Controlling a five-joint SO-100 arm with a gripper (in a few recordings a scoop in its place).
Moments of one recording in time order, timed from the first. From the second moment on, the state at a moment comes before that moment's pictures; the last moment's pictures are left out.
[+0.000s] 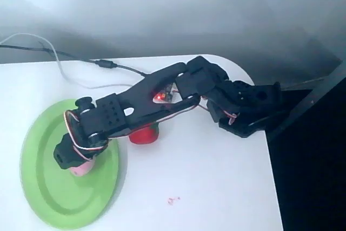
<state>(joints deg) -18.0 67.9 66.6 57.0 102.3</state>
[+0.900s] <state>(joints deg) 2.2 157.1 134.2 61.3 92.0</state>
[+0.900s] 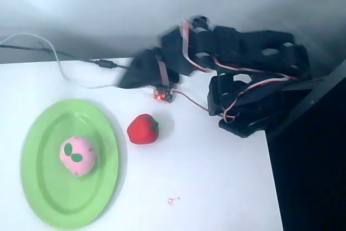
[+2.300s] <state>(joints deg) -0.4 194.5 184.7 73.0 87.5</state>
